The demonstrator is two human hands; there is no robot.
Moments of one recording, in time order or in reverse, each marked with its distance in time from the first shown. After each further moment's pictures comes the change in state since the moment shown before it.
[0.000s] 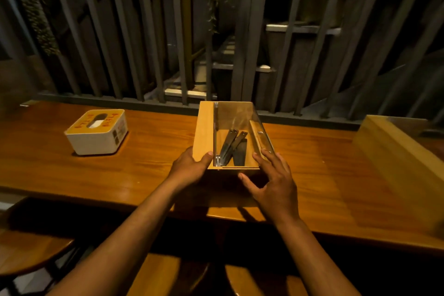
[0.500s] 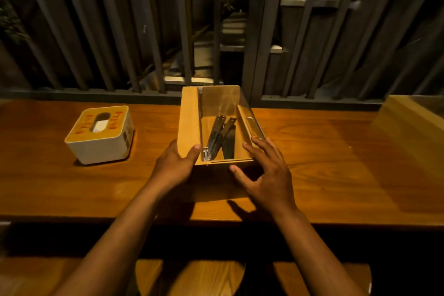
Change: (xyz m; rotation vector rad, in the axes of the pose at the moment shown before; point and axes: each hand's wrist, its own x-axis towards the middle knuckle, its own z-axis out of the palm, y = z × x) left_hand 0.072 -0.064 -0.094 0.034 -0.029 0.056; right_hand 0.018 -0.087 0.079 0.030 -0.021 0.014
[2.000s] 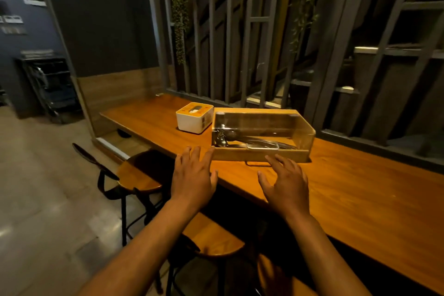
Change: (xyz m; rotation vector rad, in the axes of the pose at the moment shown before) left_hand -0.255 0.055 0.069 0.888 0.542 0.045; right_hand -0.057 0.048 -0.121 0.090 -0.263 -0.250
